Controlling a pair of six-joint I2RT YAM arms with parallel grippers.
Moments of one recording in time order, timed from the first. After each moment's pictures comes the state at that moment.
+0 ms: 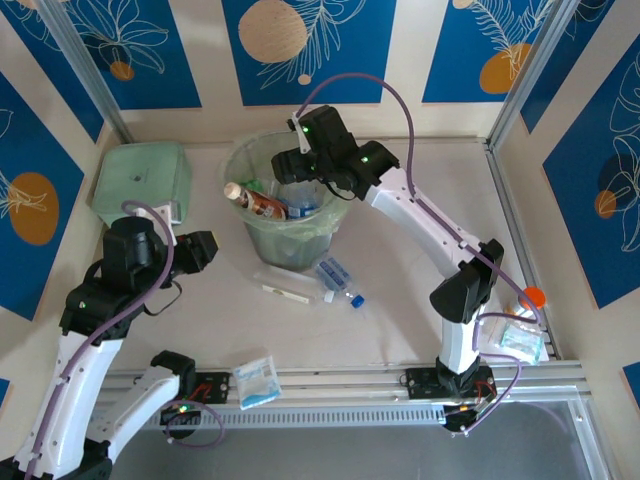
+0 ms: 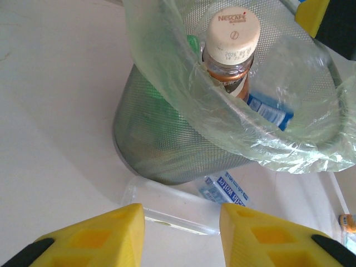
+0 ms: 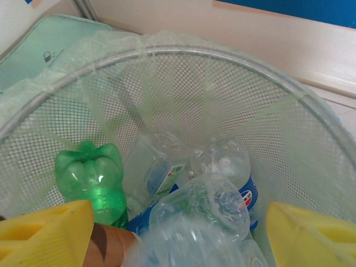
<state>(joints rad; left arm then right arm) -0.31 0.74 1.12 -0.94 0.14 -0.52 0.75 1.87 2.09 -0.86 0.12 0.24</state>
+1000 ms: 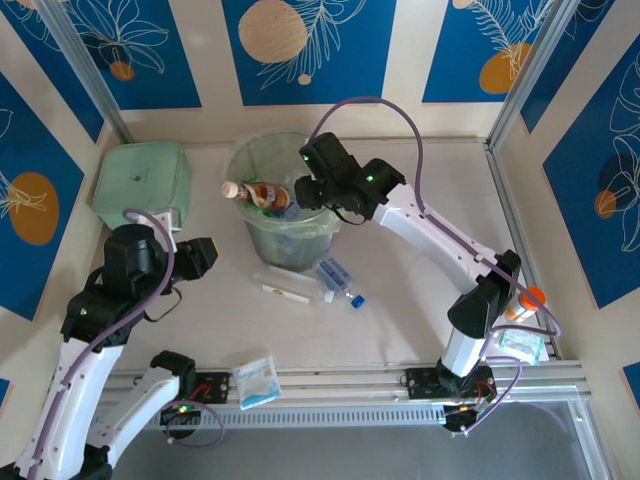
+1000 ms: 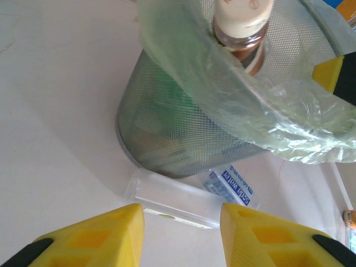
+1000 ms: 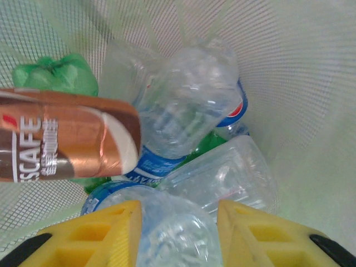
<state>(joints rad) -0.31 0.70 1.07 -0.94 0.14 -0.52 0.81 1.74 1.89 -0.99 0.20 0.43</state>
